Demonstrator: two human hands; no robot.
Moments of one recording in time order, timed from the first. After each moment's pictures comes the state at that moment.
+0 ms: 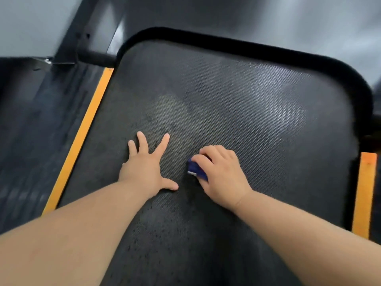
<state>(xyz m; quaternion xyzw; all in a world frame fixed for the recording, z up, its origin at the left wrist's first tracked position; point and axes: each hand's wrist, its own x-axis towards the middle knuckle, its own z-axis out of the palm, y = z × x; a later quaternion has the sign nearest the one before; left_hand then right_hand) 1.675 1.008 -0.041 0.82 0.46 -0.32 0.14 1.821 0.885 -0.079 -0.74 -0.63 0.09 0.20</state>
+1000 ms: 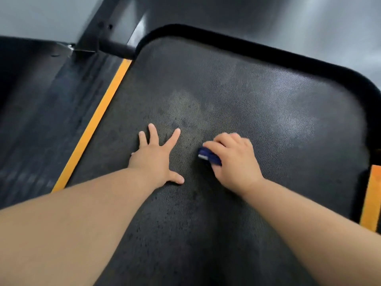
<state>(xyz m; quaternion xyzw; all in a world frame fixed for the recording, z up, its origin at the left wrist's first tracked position) 1.675 1.011 -0.043 0.82 0.45 -0.33 0.14 1.840 0.895 -0.075 -0.74 -0.64 0.08 0.18</state>
